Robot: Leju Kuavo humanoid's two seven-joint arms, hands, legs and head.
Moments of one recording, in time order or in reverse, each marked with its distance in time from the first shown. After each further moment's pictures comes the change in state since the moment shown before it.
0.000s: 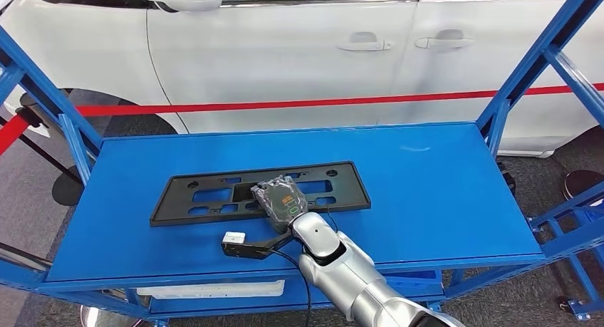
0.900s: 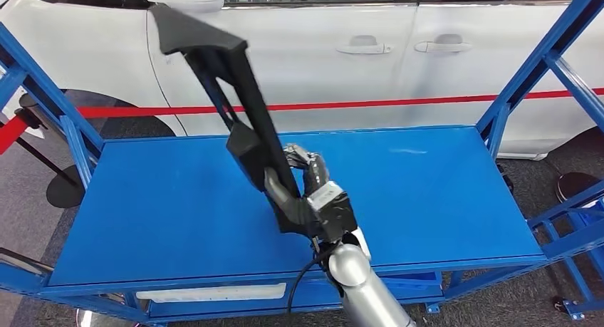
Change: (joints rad) left arm 0.000 -0.022 0.094 0.000 0.147 0.025 -0.068; right arm 0.278 -0.052 -0.125 -0.760 -1.213 0.126 -0.388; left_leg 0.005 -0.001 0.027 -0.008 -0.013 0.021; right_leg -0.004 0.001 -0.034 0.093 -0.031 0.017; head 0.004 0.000
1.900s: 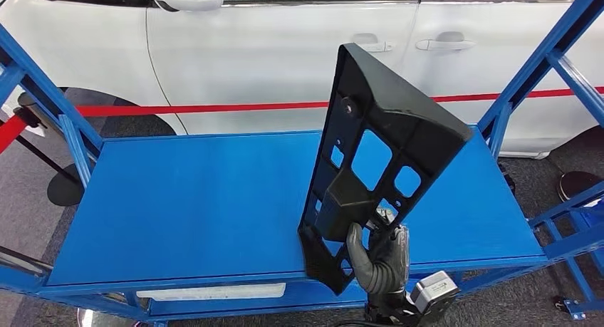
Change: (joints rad) left arm -0.011 -0.019 0.074 0.000 0.103 0.018 -0.023; right arm 0.466 -0.081 -0.133 -0.305 -0.122 -0.014 -0.158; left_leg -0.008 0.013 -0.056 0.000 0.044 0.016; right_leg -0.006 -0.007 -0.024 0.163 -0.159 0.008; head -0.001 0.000
